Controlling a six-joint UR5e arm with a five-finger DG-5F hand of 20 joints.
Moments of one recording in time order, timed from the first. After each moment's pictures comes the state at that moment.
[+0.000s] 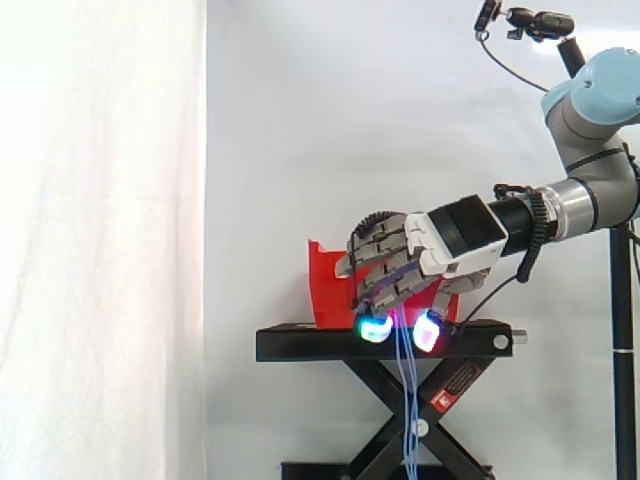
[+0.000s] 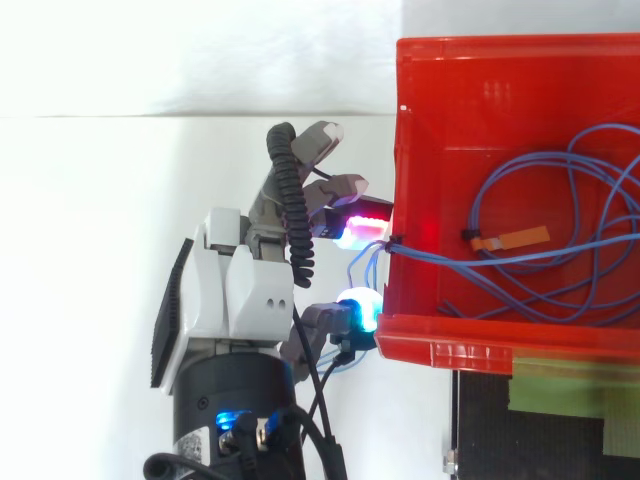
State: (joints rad) arm -0.19 -2.21 -1.04 -3.33 -1.95 -2.68
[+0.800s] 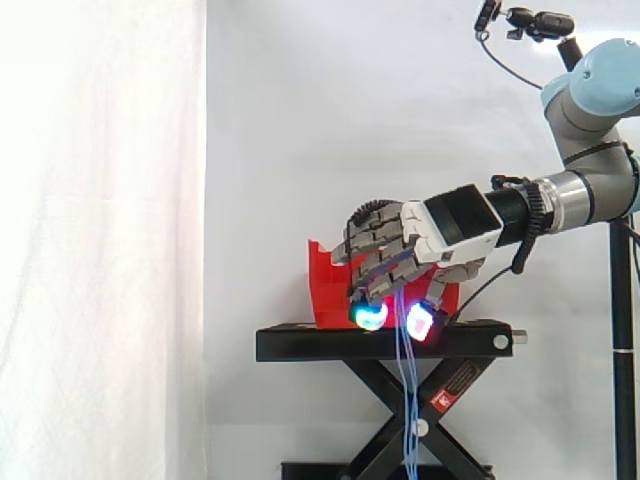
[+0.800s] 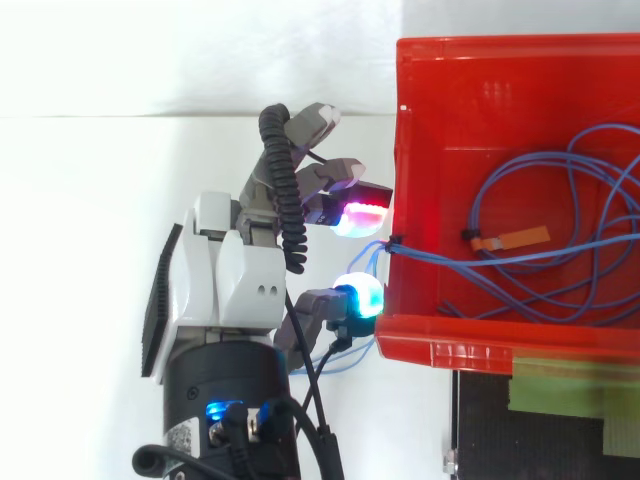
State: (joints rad) arm -0.19 -2.21 -1.02 -3.33 -1.95 -2.68
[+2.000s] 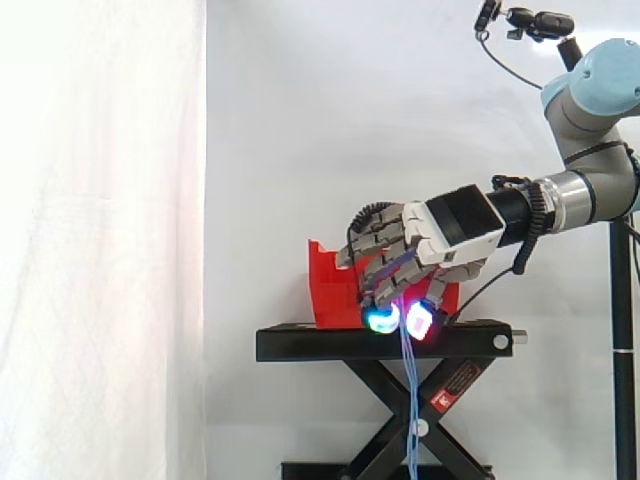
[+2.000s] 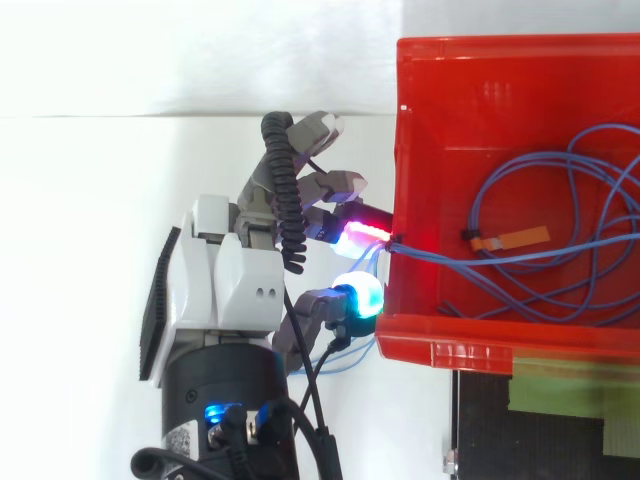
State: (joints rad) arm -0.19 -2.21 -1.02 -3.33 -1.96 -2.68
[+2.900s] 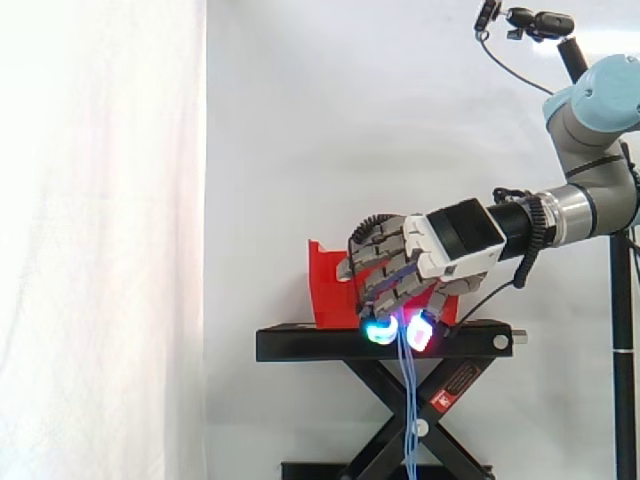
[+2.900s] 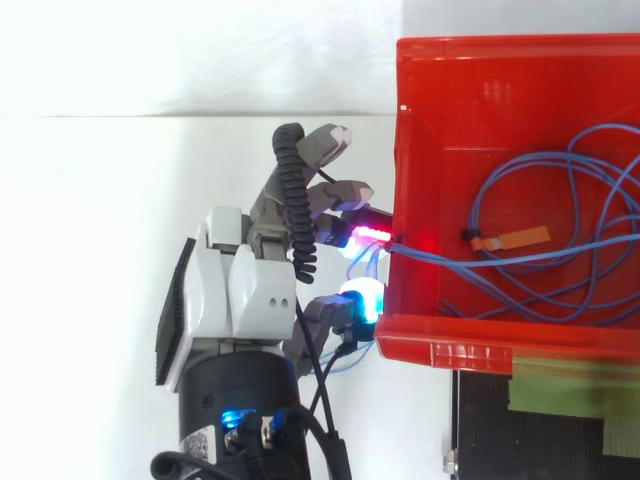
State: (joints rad) arm -0.20 -2.21 -1.06 -3.28 -1.96 -2.68
